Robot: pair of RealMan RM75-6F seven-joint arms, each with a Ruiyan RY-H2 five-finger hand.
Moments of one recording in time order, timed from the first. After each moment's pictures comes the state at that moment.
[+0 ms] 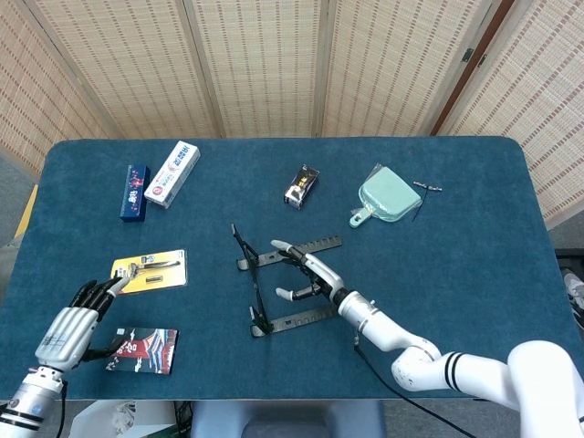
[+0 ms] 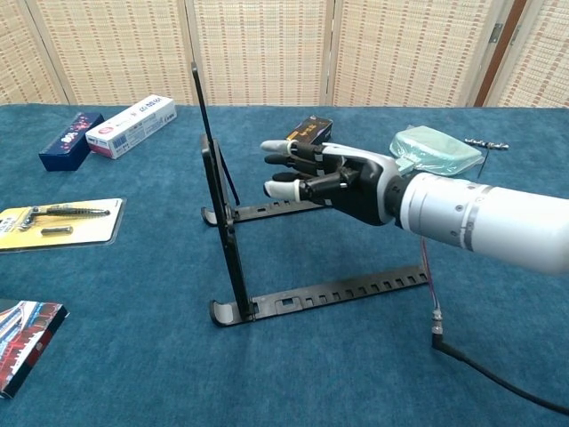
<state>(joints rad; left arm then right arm) -0.22 -1.05 0.03 -1.77 1.54 1.27 -0.01 0.84 -1.70 0.19 -1.26 -1.39 0.72 1.20</state>
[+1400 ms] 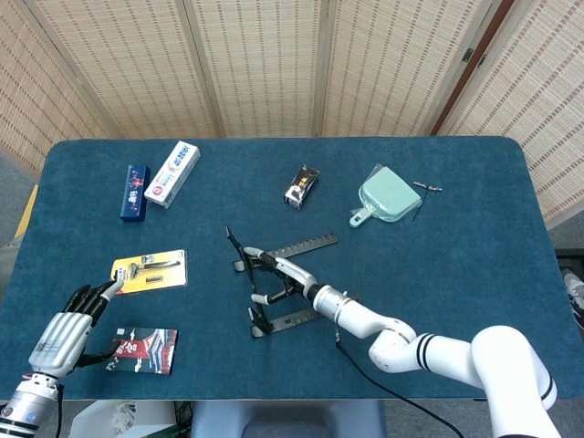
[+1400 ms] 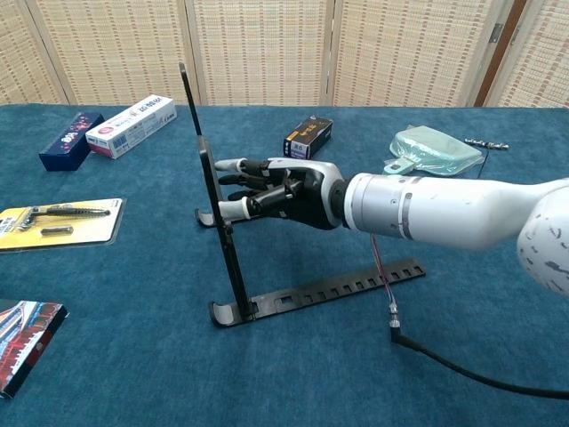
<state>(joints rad) -0.20 -1.04 0.04 -1.79 1.54 1.30 0.00 1.00 -1.77 0.18 -1.13 -1.48 0.60 1.34</state>
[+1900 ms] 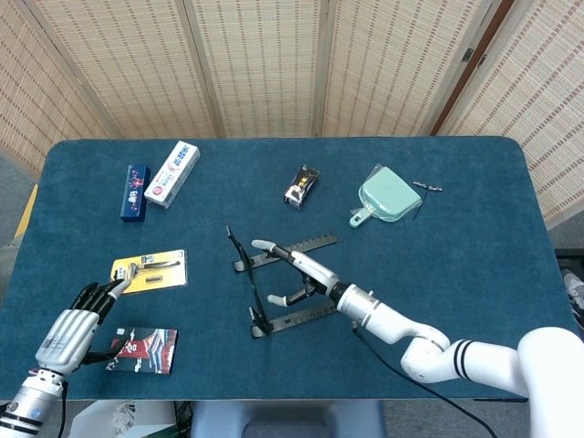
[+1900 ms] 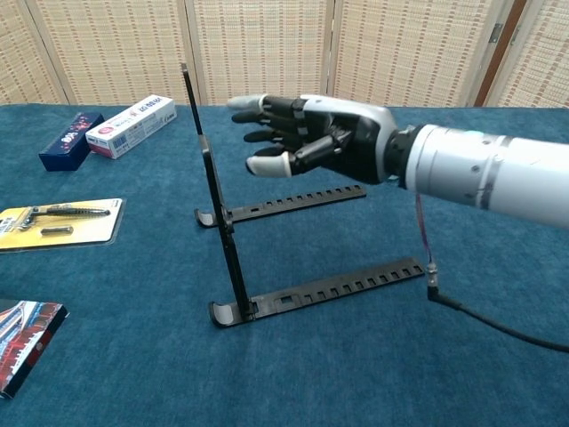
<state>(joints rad) -0.22 -1.05 0.04 -1.80 1.56 1.28 -0.01 0.89 -1.54 0.14 -1.38 -1.56 0.86 1.15</state>
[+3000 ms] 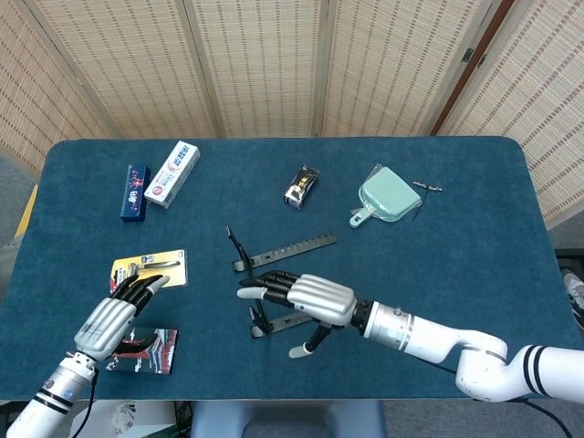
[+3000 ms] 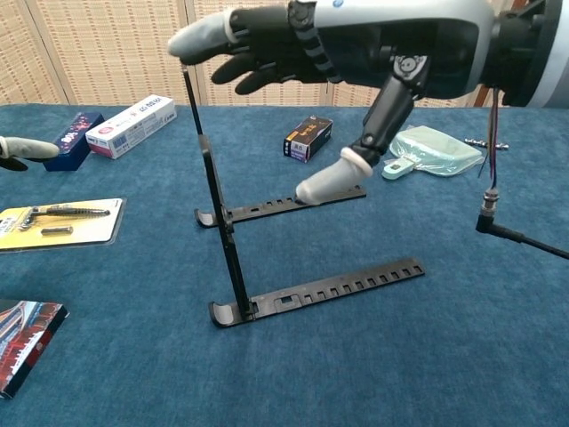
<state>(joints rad) -0.34 -1.11 0.03 -1.78 1.57 1.17 -0.02 0.94 -1.14 0.09 -1.80 -1.80 0.89 0.69</state>
